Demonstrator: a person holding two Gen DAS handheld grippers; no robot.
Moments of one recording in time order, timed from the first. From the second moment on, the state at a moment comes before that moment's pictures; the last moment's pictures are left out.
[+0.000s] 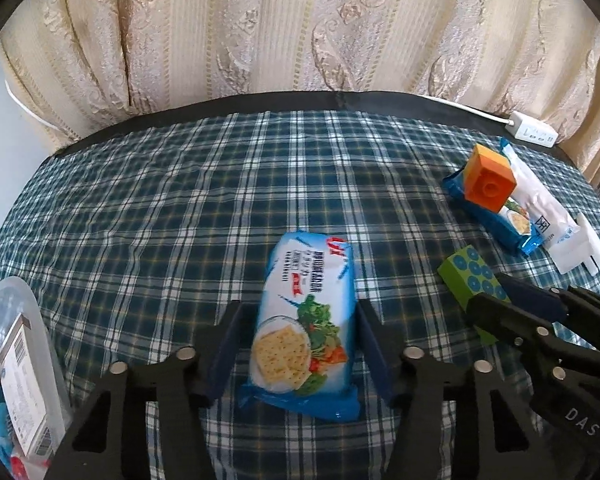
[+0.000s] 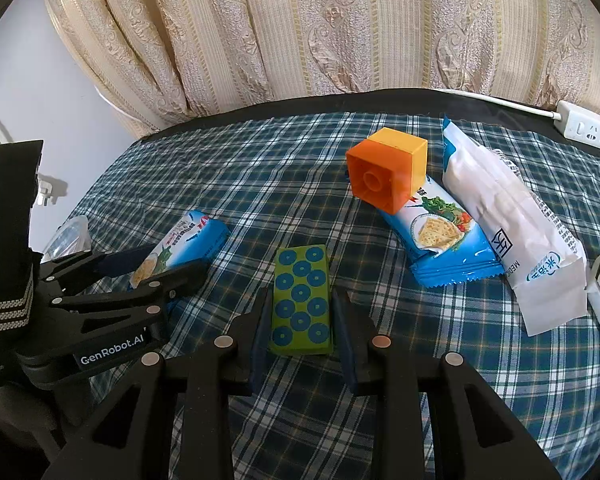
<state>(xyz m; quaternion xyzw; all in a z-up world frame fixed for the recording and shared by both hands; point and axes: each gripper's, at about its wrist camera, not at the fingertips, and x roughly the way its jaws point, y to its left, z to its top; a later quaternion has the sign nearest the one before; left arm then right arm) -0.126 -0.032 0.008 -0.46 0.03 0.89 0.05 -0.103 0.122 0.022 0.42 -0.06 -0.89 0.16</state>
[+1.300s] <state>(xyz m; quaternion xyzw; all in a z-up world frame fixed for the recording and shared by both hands) -0.083 -0.071 0.050 -0.38 0.01 0.92 -0.03 -0.103 0.122 0.021 0.42 -0.06 -0.89 0.16</state>
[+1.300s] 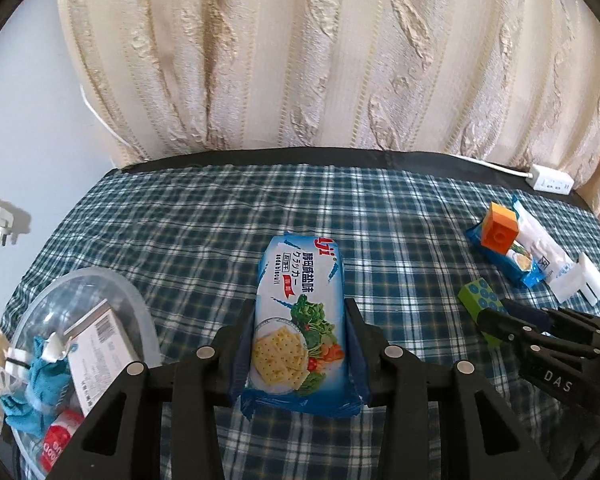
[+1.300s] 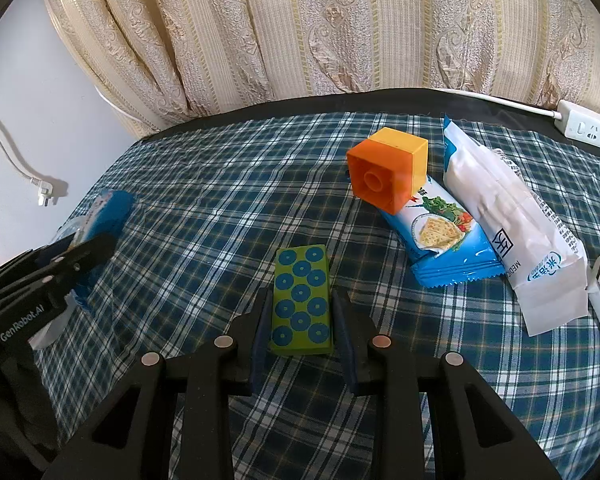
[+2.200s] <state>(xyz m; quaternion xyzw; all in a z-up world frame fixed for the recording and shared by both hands) -0.066 -0.202 0.067 -0.35 -0.08 0.92 -0.15 -0.103 0.121 0.021 0.42 -0.06 -0.89 0.16</state>
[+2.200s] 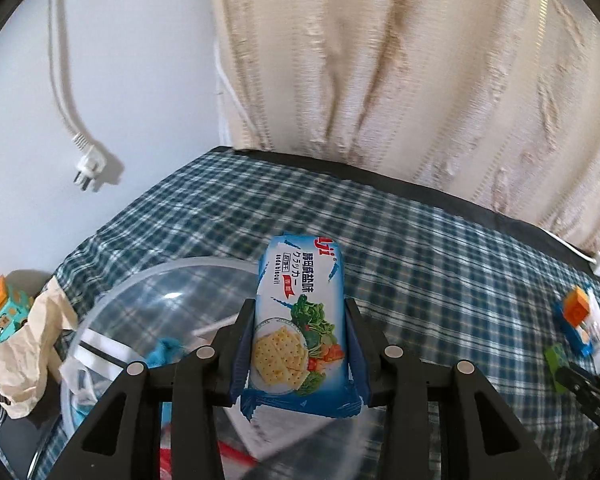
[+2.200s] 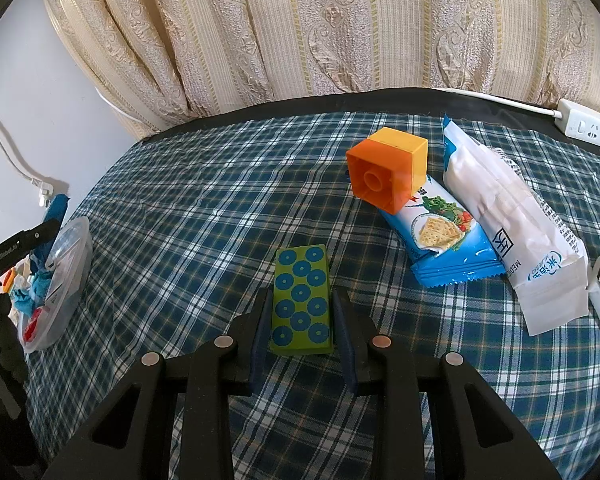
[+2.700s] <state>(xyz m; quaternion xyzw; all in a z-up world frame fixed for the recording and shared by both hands) -0.058 -0.253 0.061 -0.34 -0.12 0.90 -0.23 -0.103 0.121 0.020 0.42 -0.06 -0.89 0.16</state>
